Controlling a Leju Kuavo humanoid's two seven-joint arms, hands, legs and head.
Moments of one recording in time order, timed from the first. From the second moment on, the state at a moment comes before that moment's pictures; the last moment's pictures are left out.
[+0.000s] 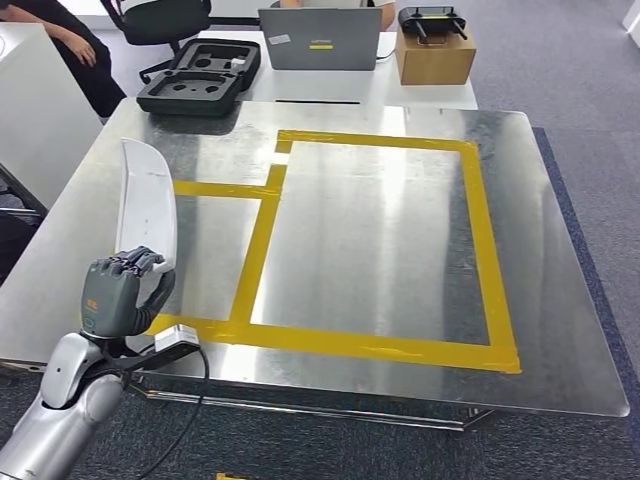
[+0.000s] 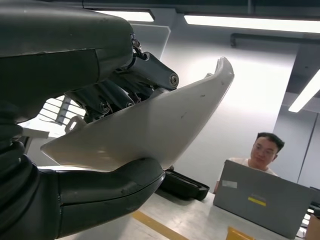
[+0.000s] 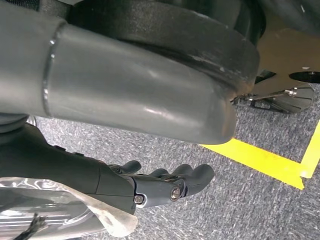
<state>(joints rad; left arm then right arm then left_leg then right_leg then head) -0.20 0.31 -0.31 -1.43 -0.96 0.64 -0.22 -0.05 0.06 1.40 -0.07 -1.05 -0.43 -0.10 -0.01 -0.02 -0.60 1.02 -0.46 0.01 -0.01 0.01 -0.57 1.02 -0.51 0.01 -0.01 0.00</state>
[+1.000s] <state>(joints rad) -0.57 0.35 -0.54 -1.02 -1.25 0.38 0.02 -0.06 0.05 1.43 -0.13 -1.02 -0.45 -0.05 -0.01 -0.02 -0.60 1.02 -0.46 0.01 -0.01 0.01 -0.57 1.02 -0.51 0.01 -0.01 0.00</state>
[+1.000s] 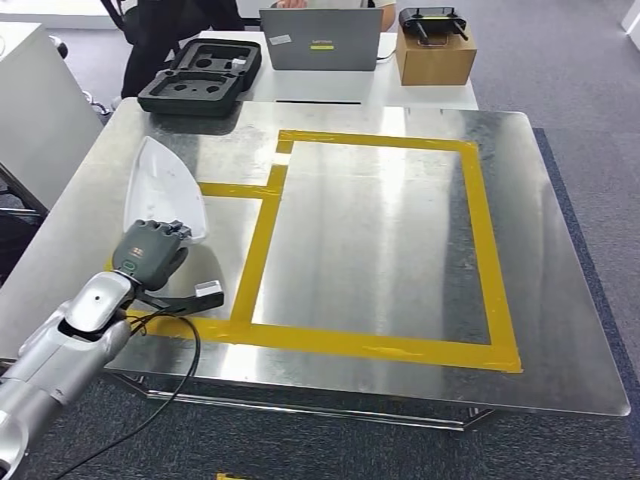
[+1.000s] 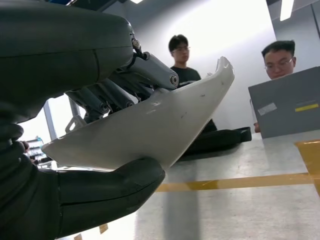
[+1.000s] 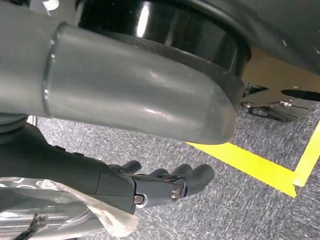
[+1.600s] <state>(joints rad) -0.44 0.55 -0.56 -1.07 -1.23 0.60 -0.13 -0.07 0.05 1.47 -0.14 -0.96 -0.43 -0.04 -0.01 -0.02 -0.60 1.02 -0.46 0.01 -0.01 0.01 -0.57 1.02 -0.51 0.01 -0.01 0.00</state>
